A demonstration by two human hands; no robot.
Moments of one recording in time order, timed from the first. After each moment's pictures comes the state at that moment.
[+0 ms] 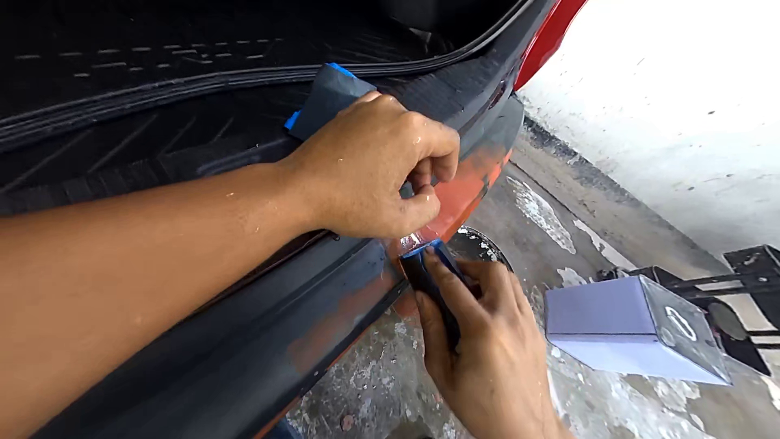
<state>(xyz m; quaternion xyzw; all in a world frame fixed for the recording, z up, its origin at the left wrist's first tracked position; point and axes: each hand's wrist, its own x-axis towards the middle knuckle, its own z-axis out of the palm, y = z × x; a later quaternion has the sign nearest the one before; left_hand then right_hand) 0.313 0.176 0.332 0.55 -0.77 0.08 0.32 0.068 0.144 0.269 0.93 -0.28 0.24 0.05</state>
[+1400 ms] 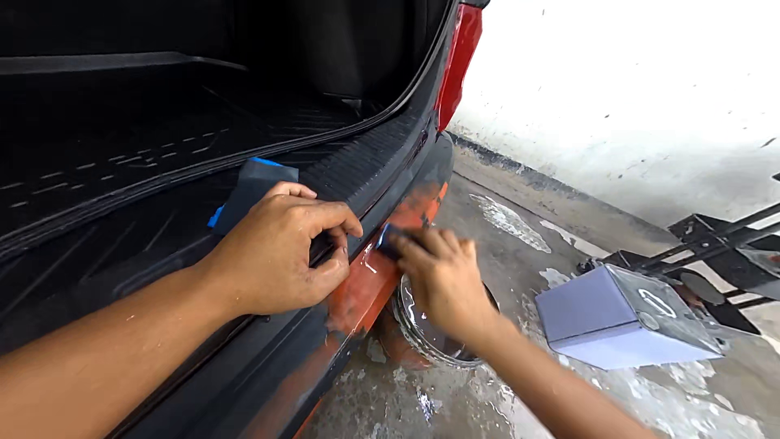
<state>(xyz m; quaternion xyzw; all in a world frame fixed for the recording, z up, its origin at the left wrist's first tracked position) 0.313 0.172 0.324 0.59 -0.73 0.09 0.34 0.084 0.012 0.260 0.94 -0.20 0.26 0.07</state>
